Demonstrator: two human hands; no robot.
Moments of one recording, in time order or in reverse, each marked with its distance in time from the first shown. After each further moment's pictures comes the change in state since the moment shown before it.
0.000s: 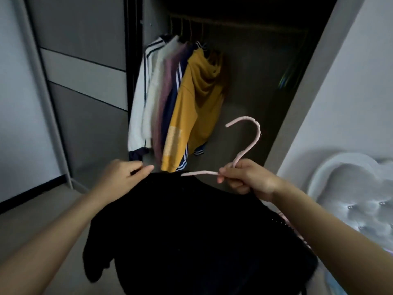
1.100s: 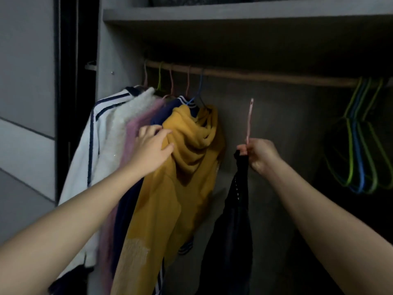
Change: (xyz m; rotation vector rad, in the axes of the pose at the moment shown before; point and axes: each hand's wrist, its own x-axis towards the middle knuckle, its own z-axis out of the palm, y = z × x) left_hand 0.485 -0.112 0.142 0.263 0.190 0.058; right_hand 0.362 -0.158 -0.321 0.463 0.876 -0.341
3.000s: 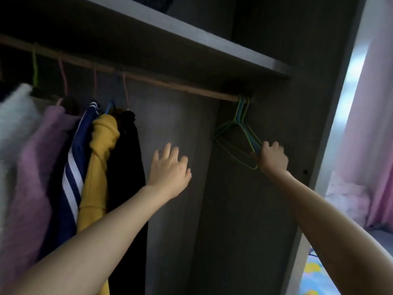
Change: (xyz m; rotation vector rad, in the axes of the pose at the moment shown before) left_hand 0.042 0.066 0.060 -0.110 -0.127 0.661; right_hand -0.078 -0.055 -0.094 -1.872 1.080 -0.137
